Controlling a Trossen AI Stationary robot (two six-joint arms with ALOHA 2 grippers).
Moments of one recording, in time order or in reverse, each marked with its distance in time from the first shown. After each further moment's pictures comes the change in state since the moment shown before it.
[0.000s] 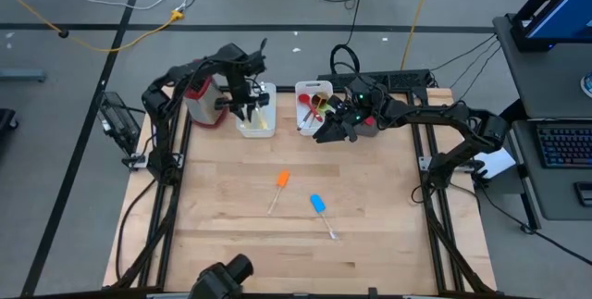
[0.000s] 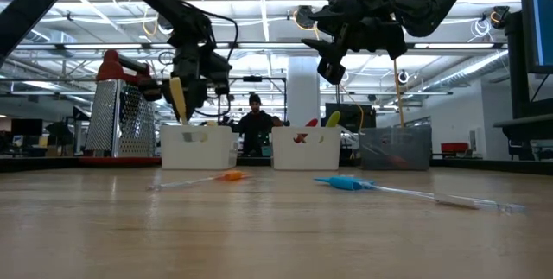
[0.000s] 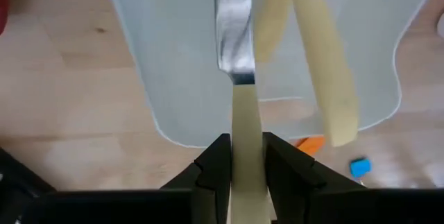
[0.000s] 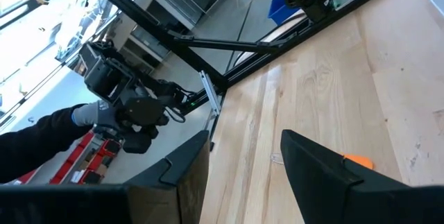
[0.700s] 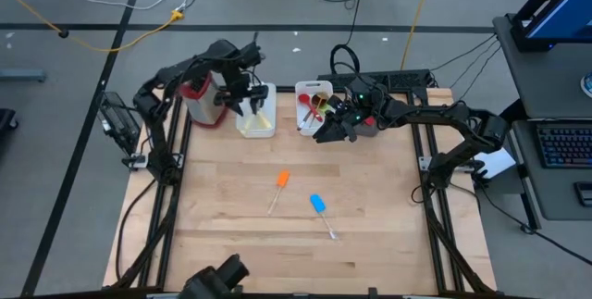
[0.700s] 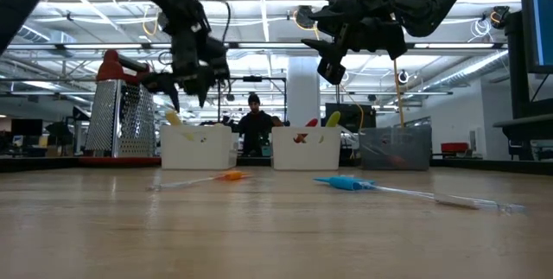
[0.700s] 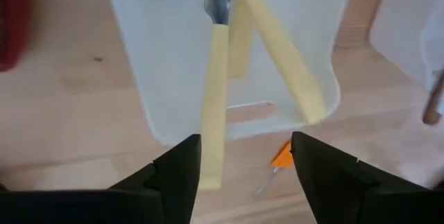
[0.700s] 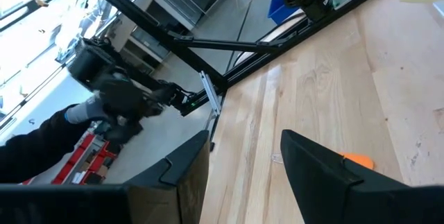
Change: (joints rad) left arm 0.008 -0.101 -0.001 0.073 -0.021 0.008; right arm 0.000 0.000 0.000 -0.001 0.002 0.008
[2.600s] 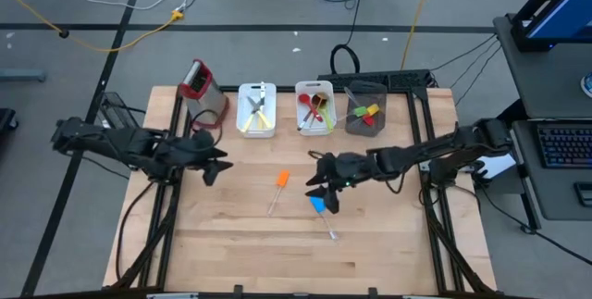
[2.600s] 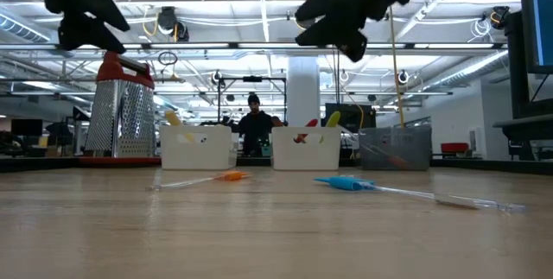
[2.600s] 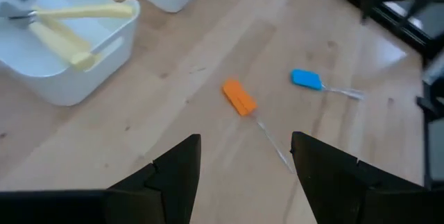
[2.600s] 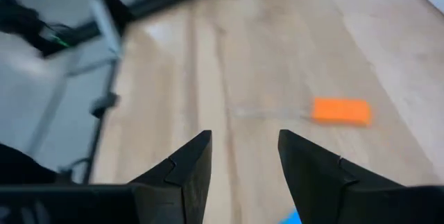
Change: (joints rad) left arm -1.021 -1.217 -0.939 0.709 -0.729 -0.016; right arm 0.686 -0.037 0.076 -0.395 1.017 -0.138
